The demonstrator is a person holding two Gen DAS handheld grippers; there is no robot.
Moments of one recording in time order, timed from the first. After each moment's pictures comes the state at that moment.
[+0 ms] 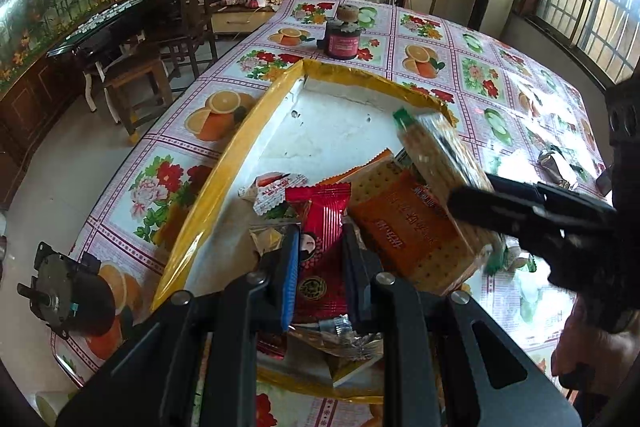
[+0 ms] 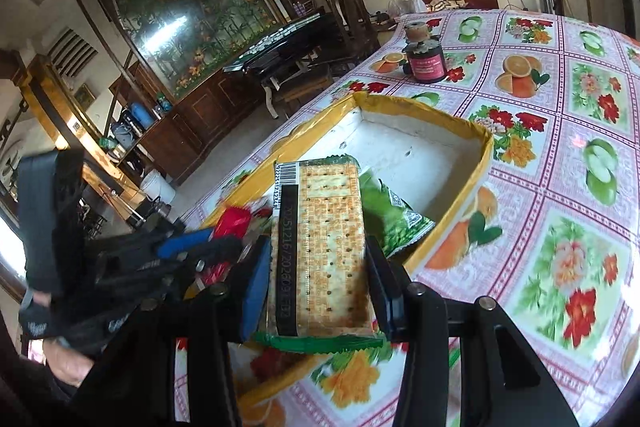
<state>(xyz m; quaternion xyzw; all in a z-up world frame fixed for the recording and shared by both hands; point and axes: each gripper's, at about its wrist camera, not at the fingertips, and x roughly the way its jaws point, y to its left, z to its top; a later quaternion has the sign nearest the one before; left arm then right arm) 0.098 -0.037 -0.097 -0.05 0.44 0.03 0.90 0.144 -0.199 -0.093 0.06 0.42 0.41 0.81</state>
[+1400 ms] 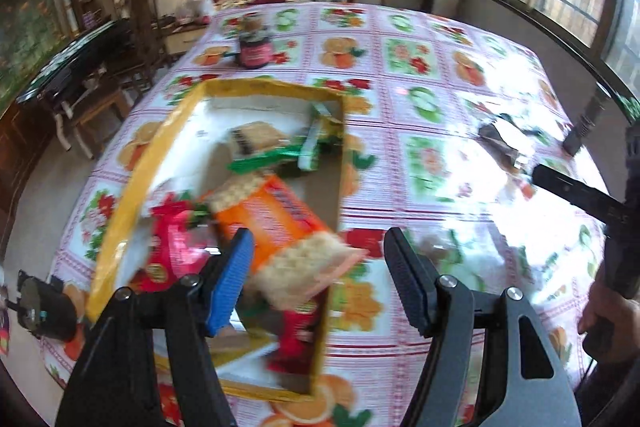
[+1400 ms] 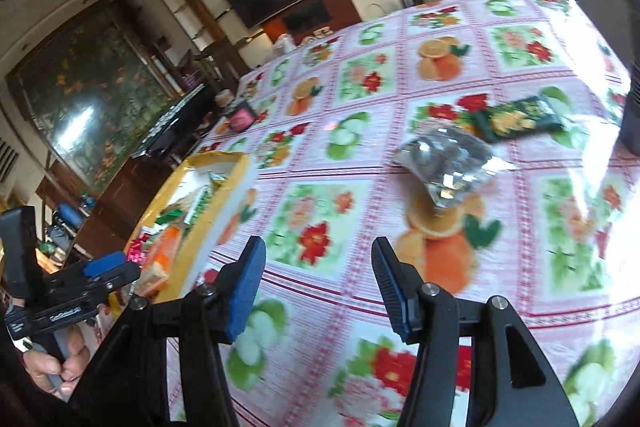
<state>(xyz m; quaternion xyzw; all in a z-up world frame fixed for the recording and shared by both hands) 0.097 -0.132 -0.082 0.01 0.44 -0.04 0.90 0.111 -0.410 -0.099 0.16 0.39 0.20 0.88</state>
